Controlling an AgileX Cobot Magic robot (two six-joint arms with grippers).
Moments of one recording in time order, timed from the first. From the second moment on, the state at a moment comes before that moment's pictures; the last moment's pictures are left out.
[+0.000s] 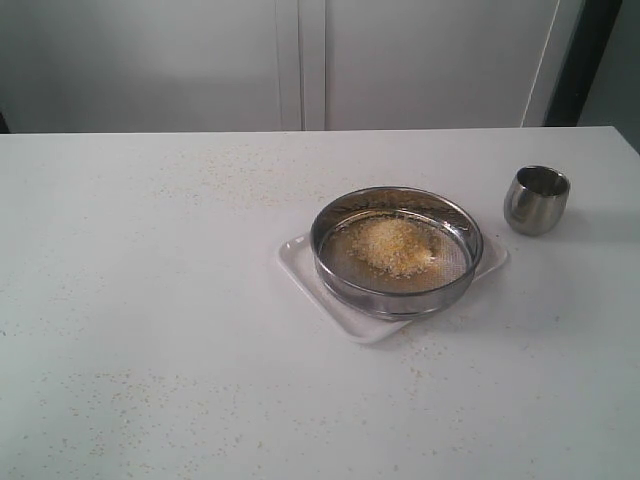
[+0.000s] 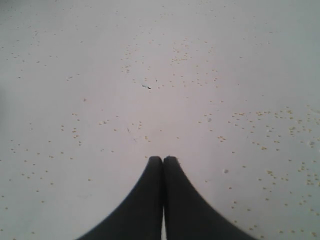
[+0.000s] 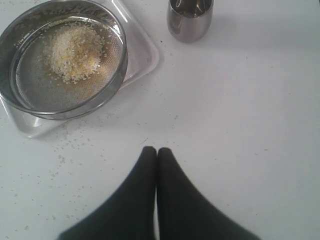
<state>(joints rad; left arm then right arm) 0.05 0.00 0.02 -0.10 0.52 0.20 -0.04 0.92 -0.92 0.15 0.92 -0.08</state>
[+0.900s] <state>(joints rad) 0.05 0.00 0.02 -0.10 0.51 0.20 -0.04 0.92 -0.92 0.15 0.92 -0.08</state>
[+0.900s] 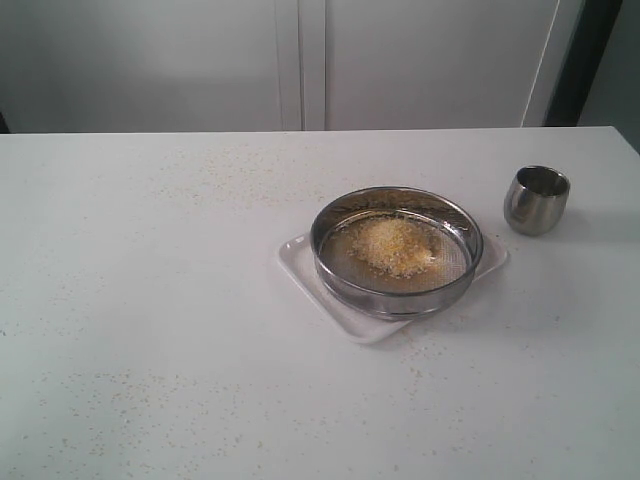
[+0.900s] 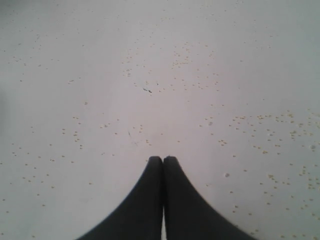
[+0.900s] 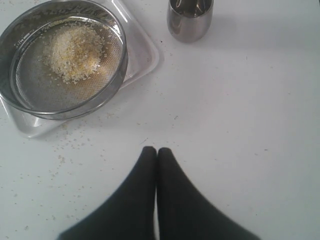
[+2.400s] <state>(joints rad) 0.05 0.00 0.02 -0.10 0.50 0.20 -0.04 0.92 -0.92 0.10 0.84 -0.19</state>
